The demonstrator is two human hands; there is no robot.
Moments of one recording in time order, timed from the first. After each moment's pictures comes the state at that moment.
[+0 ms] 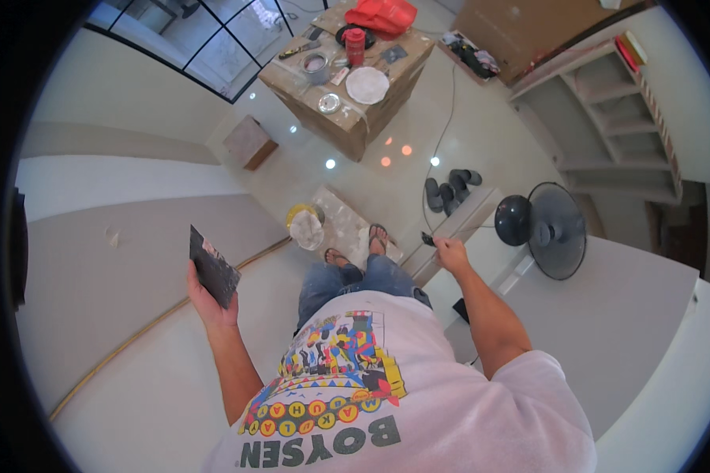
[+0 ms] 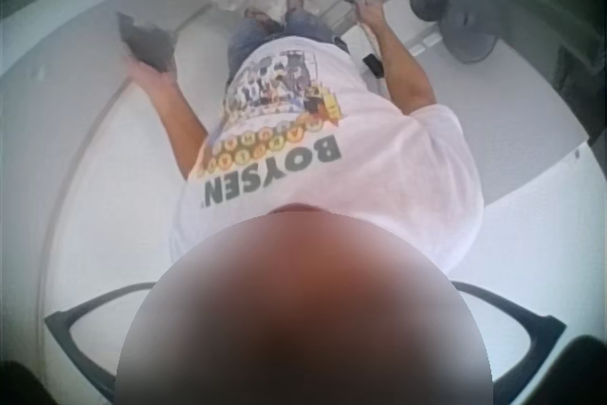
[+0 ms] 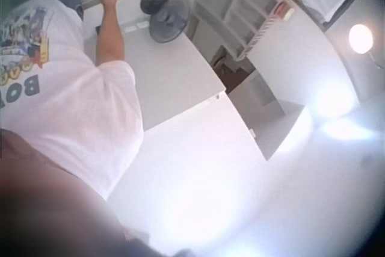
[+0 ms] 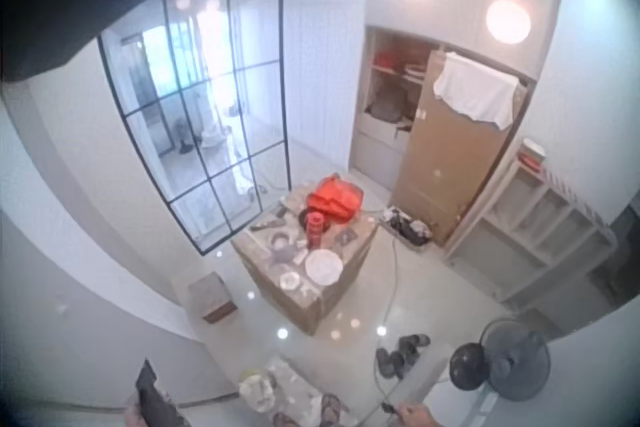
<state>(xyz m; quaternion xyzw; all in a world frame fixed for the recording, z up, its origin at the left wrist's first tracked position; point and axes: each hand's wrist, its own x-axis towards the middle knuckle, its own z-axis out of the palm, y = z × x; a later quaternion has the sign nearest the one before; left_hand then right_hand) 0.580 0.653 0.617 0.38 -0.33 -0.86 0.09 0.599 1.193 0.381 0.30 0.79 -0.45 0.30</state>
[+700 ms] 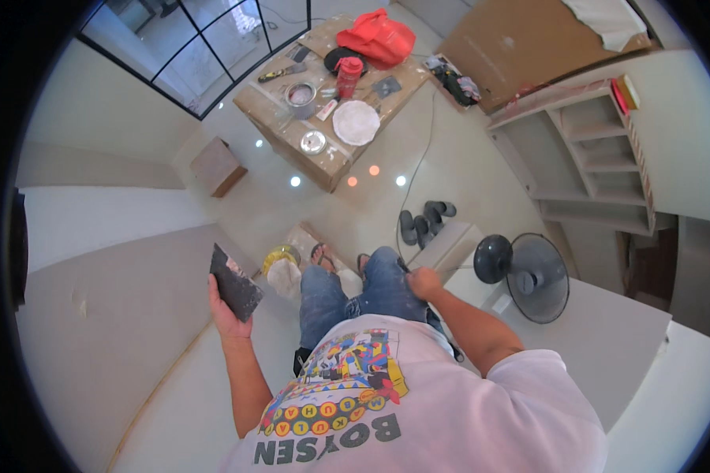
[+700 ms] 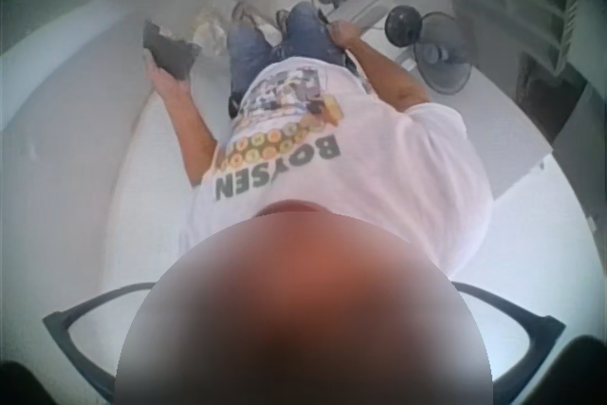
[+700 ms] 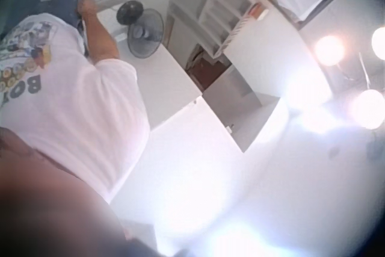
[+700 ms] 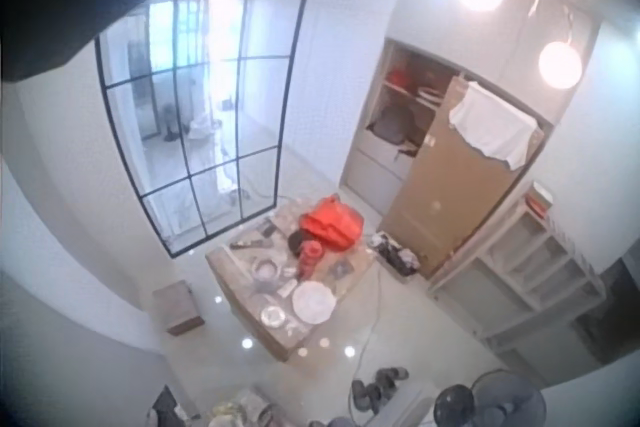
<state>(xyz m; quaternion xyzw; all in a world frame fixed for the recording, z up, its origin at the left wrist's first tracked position) 0.582 0.667 0.578 0.37 -0.27 -0.89 0.06 0.572 1.155 0.437 0.03 0.92 -0.19 0.35</state>
